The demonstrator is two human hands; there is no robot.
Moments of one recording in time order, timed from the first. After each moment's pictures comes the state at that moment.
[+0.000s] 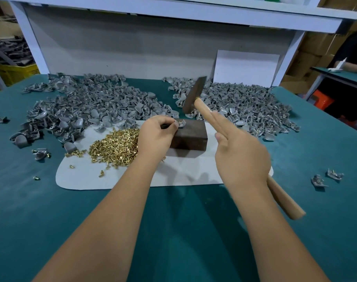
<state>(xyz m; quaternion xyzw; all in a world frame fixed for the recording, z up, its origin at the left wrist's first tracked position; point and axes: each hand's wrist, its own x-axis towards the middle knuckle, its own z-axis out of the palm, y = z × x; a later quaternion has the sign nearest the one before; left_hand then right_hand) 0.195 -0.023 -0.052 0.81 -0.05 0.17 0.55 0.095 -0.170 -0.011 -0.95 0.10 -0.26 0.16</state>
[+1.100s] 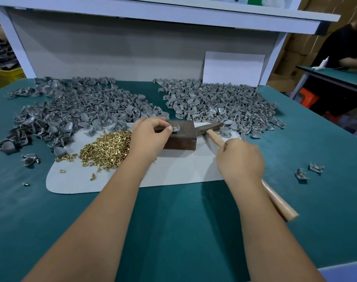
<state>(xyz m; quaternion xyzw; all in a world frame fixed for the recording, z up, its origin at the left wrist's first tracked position) 0.183 -0.023 -0.041 0.85 -0.06 0.14 0.51 0.112 -0.205 -0.034 -0.96 0.22 -0.18 0.07</state>
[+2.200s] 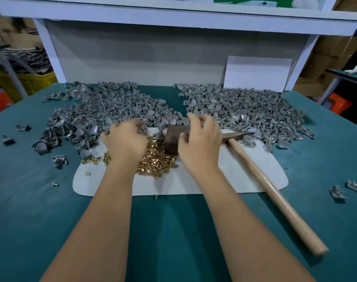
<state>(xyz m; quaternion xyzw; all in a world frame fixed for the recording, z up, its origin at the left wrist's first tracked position) 0.199 0.048 -0.041 0.93 0.12 0.20 0.29 0.168 -0.106 -0.035 -0.93 -0.01 -0.28 0.24</state>
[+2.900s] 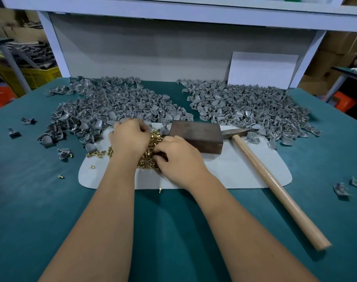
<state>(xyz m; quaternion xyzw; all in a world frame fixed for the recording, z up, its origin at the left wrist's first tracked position) 0.202 0.056 -0.050 0.94 0.09 0.18 0.28 0.147 -0.079 -0.049 -0.94 -0.23 -0.15 0.21</state>
